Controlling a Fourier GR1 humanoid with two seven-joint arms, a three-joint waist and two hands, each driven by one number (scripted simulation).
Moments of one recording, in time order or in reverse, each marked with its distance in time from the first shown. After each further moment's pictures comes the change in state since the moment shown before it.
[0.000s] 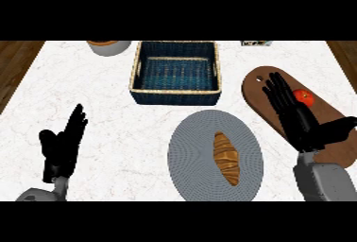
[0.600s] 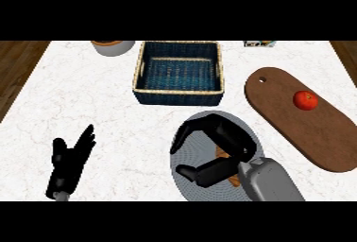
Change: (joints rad) left arm 0.077 0.004 -0.038 0.066 0.048 -0.130 0.061; right arm -0.122 0.139 0.376 -0.060 0.052 0.274 -0.131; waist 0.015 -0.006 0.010
